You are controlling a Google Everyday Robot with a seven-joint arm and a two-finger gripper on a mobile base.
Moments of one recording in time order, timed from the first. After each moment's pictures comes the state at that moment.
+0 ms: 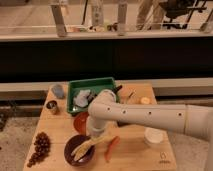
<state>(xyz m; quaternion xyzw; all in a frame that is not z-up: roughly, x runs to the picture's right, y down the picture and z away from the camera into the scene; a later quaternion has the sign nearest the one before) -0.064 0.233 0.723 -0.34 -0.21 -0.21 0.89</state>
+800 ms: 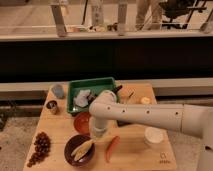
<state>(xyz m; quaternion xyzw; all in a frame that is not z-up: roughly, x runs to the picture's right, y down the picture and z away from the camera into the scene) -0.051 0.241 0.737 -0.36 -0.20 -0.21 0.89</state>
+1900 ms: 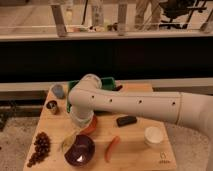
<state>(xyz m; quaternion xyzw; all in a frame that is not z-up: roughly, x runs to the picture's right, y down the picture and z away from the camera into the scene) -0.126 0.148 0.653 -0.28 -0.23 -0.28 0.89</state>
